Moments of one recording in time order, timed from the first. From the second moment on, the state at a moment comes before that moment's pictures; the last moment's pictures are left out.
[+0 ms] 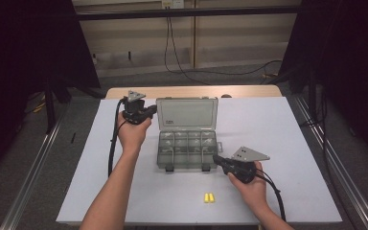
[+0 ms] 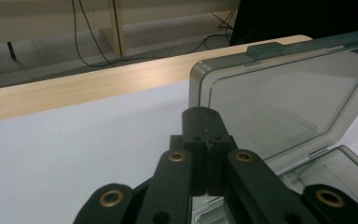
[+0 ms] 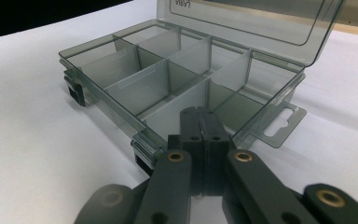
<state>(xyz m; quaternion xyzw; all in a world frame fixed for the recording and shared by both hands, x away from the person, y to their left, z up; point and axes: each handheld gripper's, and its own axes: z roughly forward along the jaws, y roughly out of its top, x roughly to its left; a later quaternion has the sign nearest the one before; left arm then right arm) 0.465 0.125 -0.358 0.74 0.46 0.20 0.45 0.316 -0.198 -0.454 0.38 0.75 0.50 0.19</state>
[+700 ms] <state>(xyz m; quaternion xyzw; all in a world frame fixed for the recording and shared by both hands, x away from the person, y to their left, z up) 0.463 0.120 -0.360 0.75 0.45 0.19 0.45 0.317 -0.198 -0.454 0.38 0.75 0.50 0.19</state>
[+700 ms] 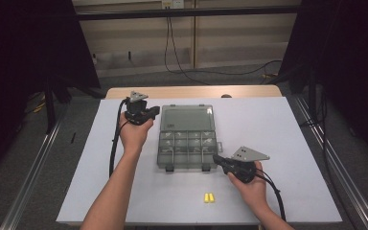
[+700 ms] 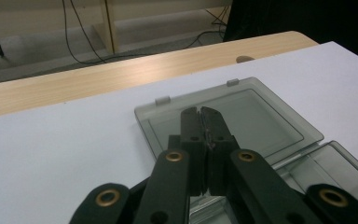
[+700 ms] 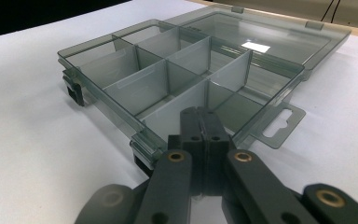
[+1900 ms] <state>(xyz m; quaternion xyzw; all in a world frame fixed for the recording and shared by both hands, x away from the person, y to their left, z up) 0.398 0.116 -0.382 0.78 0.37 0.14 0.49 0.316 -0.205 -0.448 0.40 0.73 0.52 0.20</state>
